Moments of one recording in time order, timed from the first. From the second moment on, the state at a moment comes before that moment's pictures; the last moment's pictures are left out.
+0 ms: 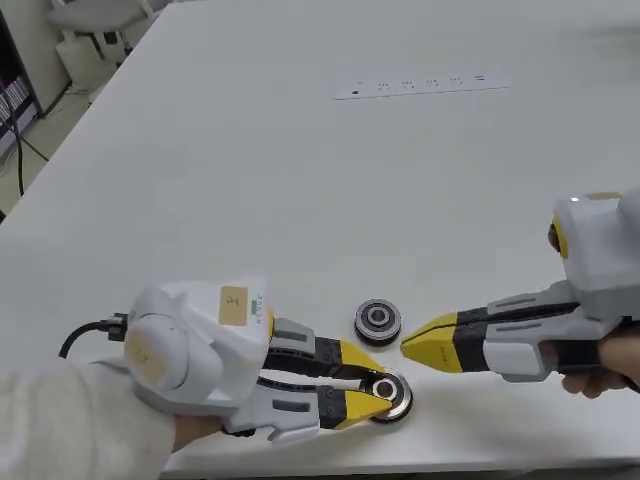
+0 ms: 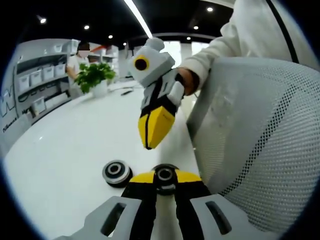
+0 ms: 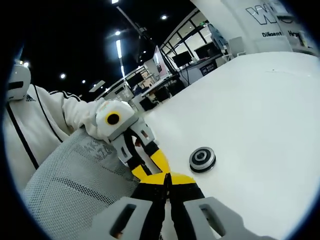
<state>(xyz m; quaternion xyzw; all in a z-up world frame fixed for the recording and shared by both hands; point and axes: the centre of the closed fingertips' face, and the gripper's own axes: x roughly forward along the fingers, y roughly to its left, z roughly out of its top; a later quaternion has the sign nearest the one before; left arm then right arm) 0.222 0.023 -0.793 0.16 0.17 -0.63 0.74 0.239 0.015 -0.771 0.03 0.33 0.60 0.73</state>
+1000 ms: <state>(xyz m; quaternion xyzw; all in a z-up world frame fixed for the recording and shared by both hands) 0.237 0.027 -0.792 0.15 0.17 -0.62 0.75 0.234 0.018 -0.807 -0.10 0.30 0.62 0.71</state>
